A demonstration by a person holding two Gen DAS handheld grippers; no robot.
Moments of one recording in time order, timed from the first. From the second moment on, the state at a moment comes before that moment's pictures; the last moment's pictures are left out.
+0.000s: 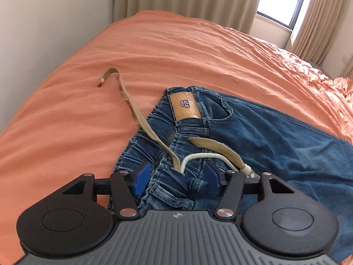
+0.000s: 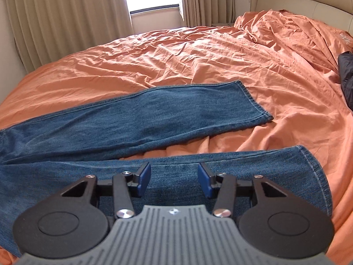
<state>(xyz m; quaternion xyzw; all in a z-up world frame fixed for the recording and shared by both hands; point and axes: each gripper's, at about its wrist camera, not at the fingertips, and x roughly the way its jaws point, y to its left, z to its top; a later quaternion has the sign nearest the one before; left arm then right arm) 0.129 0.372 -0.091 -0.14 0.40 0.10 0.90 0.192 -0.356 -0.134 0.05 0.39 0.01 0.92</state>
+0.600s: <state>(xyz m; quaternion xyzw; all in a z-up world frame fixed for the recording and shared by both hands) 0.187 0.408 -0.141 -0.25 0.40 0.01 0.88 0.227 -0.342 -0.172 0.02 0.43 -0.06 0.90</state>
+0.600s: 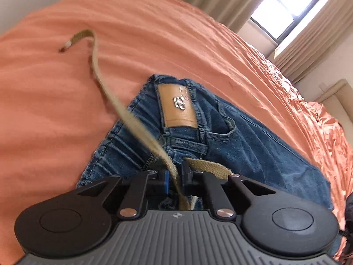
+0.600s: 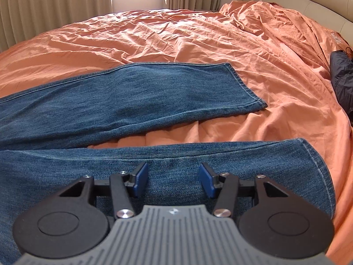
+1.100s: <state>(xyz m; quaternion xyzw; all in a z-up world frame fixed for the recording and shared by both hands) 0.201 0.356 -0.129 -0.03 0.41 0.16 0.90 0.219 -0.359 -0.152 0.01 0.43 -0.08 0.90</state>
